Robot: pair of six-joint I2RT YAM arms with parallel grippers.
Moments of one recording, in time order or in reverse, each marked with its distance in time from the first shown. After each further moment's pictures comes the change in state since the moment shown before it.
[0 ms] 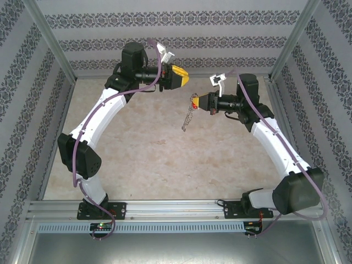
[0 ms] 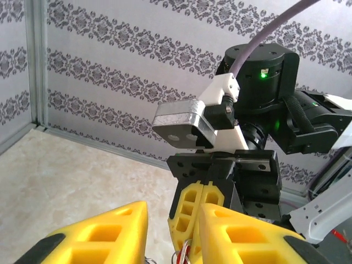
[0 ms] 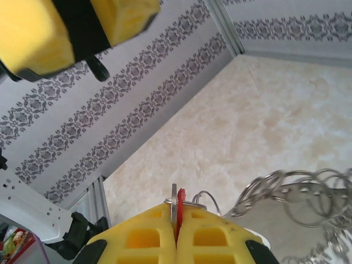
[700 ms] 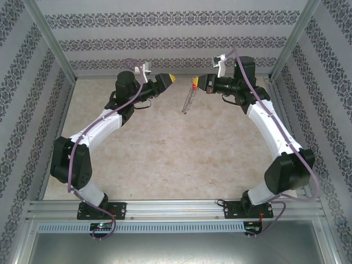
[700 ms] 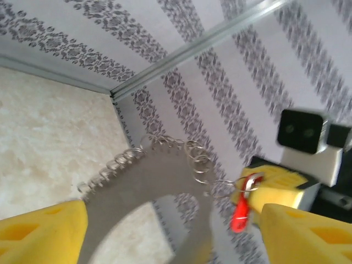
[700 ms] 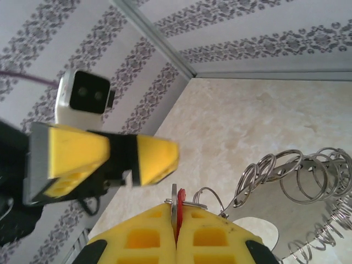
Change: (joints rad) left arm 0.056 -0.164 -0.626 0.621 -0.467 -1.023; right arm -0.018 0.243 0.295 -0.031 0.179 0.182
